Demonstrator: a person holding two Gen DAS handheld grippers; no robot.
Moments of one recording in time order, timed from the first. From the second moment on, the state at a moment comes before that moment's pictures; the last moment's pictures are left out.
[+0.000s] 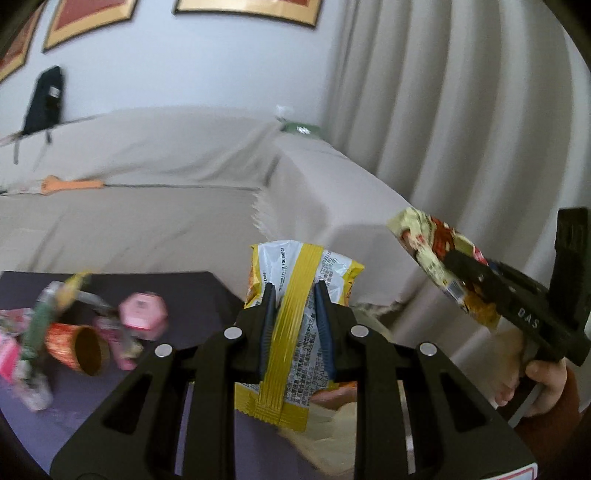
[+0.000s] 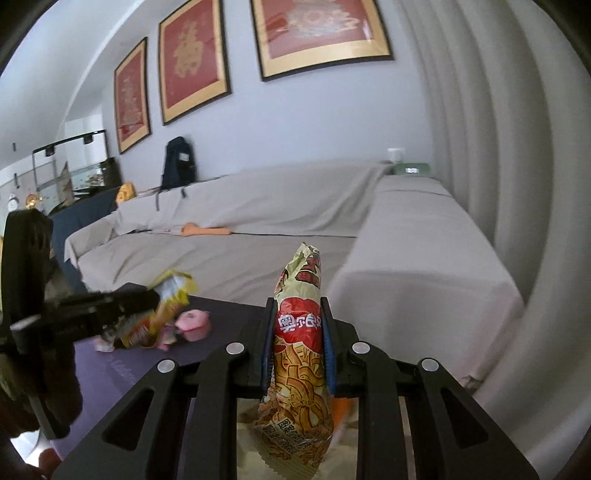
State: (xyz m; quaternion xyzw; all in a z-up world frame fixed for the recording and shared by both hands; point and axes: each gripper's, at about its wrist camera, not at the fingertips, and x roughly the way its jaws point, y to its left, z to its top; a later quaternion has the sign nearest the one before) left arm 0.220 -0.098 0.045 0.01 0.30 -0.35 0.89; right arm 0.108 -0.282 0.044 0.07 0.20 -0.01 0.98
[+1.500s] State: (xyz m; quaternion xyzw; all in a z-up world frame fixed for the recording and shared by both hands) left arm 0.240 -0.058 -0.049 -0.02 0.38 -0.29 0.88; right arm 0.202 -0.255 -0.125 0.15 0.38 0.05 0.91
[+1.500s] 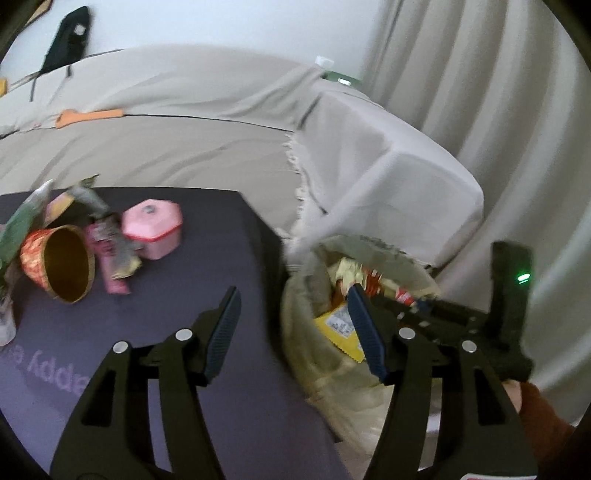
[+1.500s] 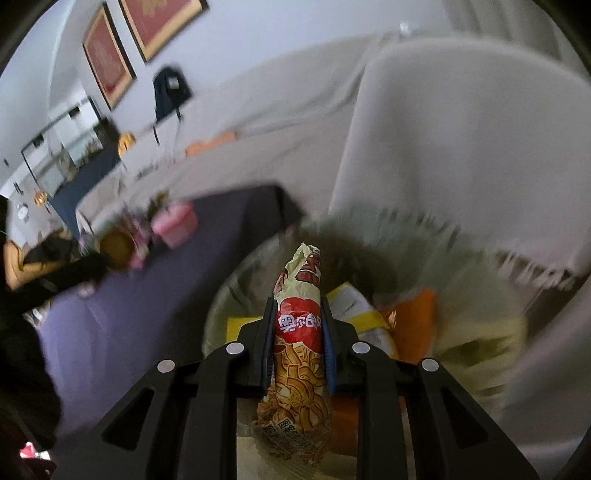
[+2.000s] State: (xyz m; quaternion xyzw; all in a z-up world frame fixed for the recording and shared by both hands) left arm 0.238 0.008 -0.062 -0.06 0.37 -0.25 0.89; right arm 0.205 -0.243 -0.135 0.11 0.43 0.00 0.90
